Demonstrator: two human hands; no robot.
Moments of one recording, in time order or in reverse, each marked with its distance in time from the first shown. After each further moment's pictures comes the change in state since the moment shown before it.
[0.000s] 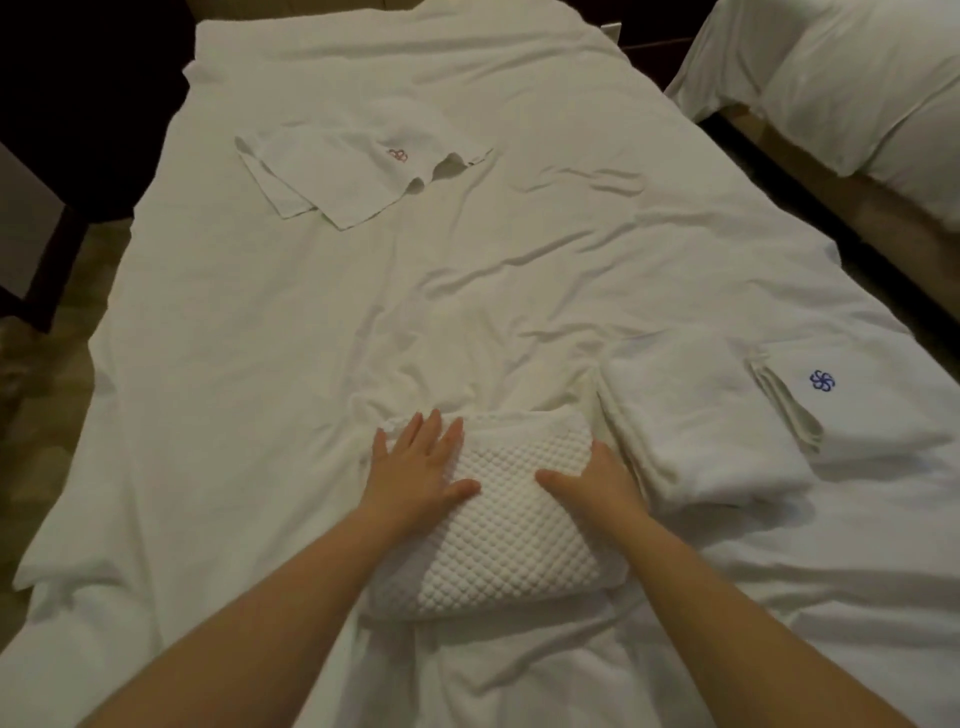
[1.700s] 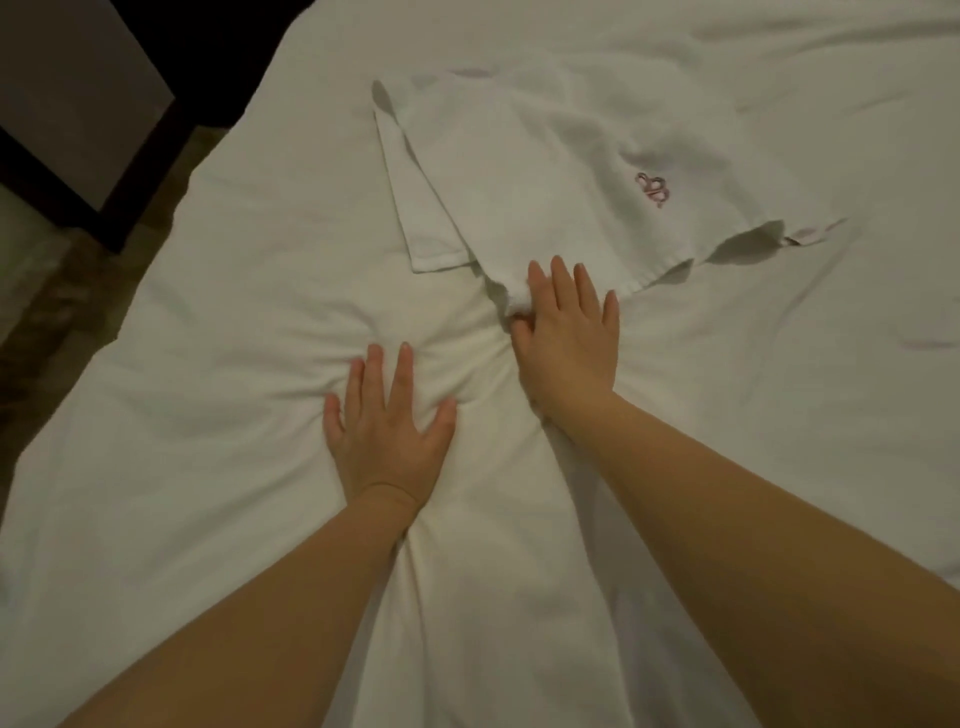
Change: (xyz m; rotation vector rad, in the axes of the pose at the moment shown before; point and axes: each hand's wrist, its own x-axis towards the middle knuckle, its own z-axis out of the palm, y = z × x) left_hand 0.319 -0.282 -0.030 -0.354 0.656 -0.679; right_hand 0.418 -0.356 0.195 -0.698 0.240 -0.722
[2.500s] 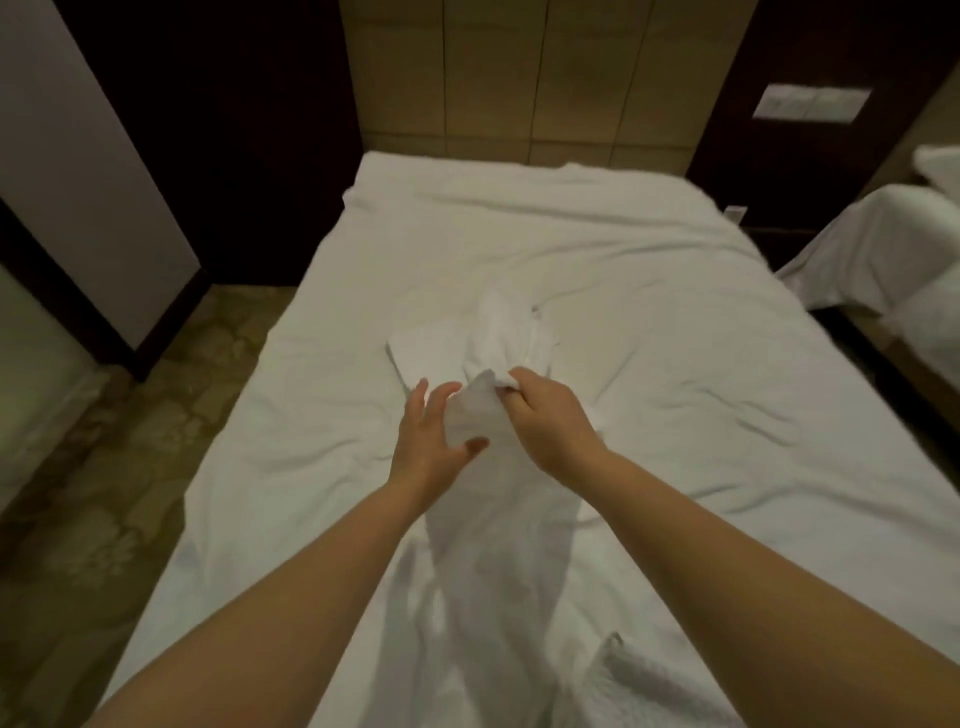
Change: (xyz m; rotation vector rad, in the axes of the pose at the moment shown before) left_hand -0.079 0.101 -0.236 -0.520 -0.282 0.221; right_hand -0.176 -0.041 -0.275 0.506 -0.031 -0.085
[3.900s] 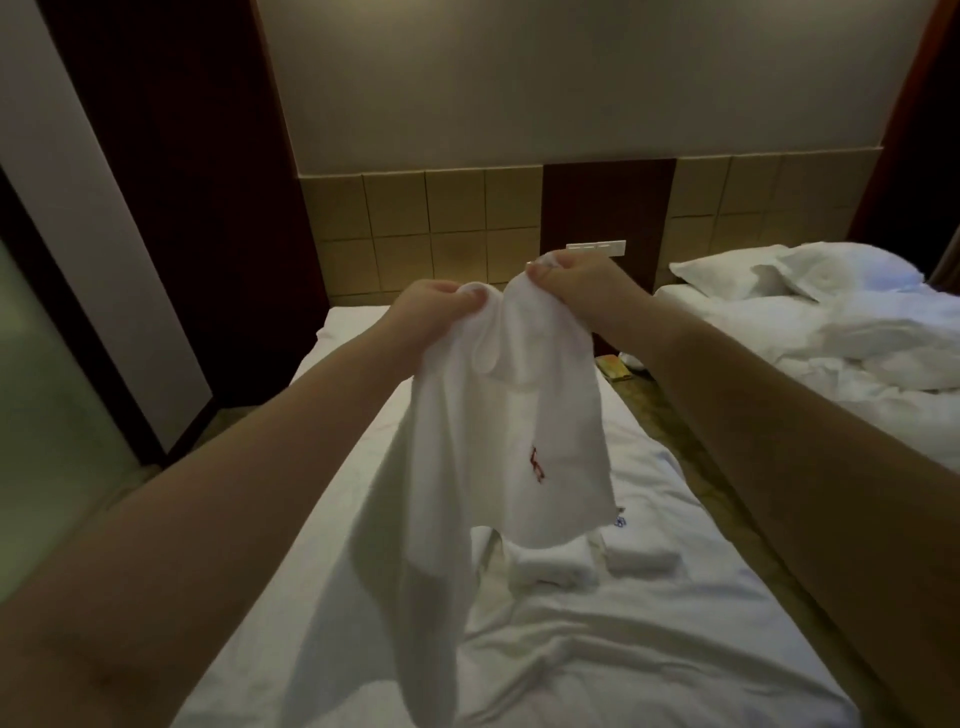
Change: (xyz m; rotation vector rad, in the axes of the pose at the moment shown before) left_hand -0.548 0.456 -0.120 -0.386 -0.095 0.240; right_hand -0.567 -0.169 -0.406 0.216 0.266 -0.087
